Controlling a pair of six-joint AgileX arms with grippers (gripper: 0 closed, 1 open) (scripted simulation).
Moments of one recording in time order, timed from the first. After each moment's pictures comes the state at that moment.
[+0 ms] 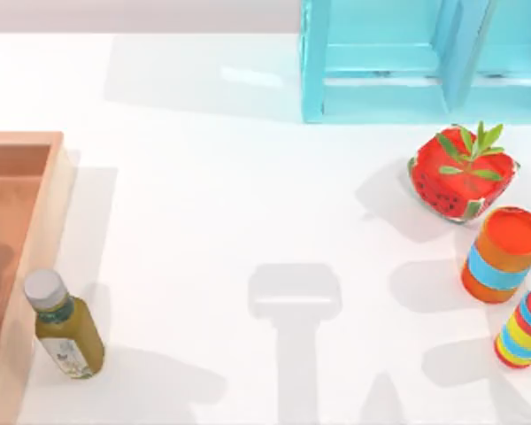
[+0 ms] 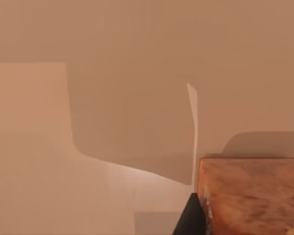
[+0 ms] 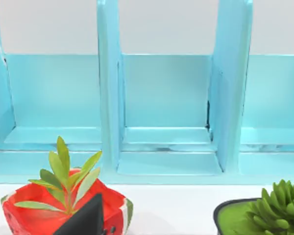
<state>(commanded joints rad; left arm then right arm) 0.35 1.71 0.93 -0.79 0.00 0.37 0.00 0.00 0.00 0.00 0.00 0.00</state>
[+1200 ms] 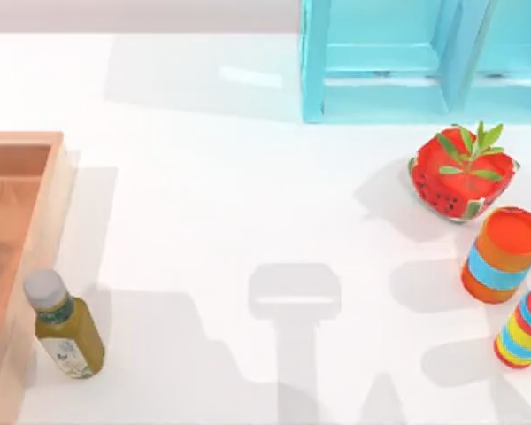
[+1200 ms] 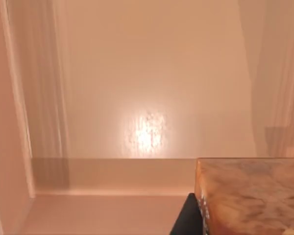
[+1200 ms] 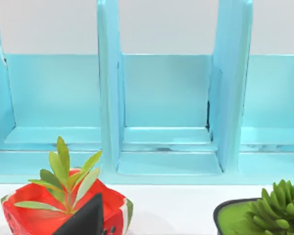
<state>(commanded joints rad) 0.34 1.57 1.32 -1.32 0.00 0.36 0.00 0.00 0.00 0.00 0.00 0.00</state>
